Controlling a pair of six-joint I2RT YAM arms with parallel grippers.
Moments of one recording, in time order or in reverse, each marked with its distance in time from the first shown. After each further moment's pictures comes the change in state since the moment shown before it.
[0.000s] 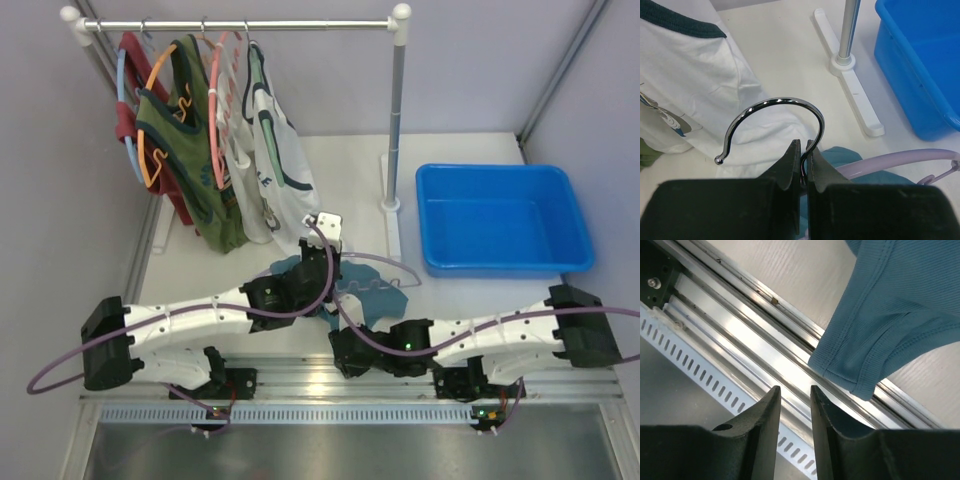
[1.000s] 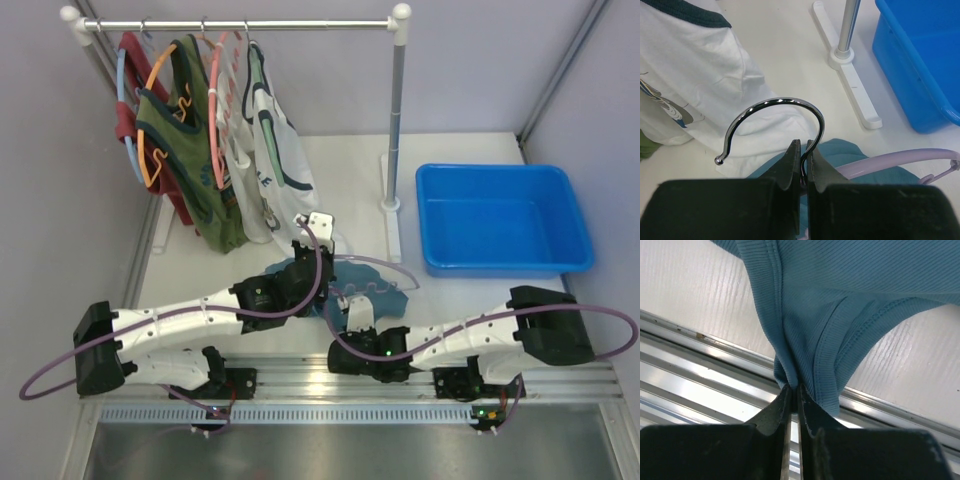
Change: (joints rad) left arm 0.010 -0.063 -0.007 -0.088 0.037 -0.061; right arm 0.015 0.205 -0.032 -0.016 0.204 0.269
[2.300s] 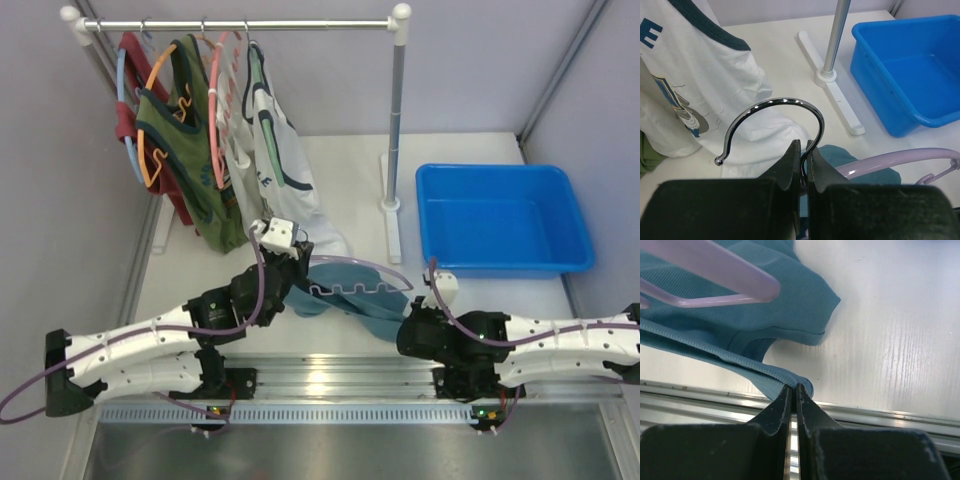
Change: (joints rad) left arm 0.004 -0.292 -0.119 0.024 0.076 0.080; right arm -0.080 -0.632 -0.108 -0.496 0.219 0.222
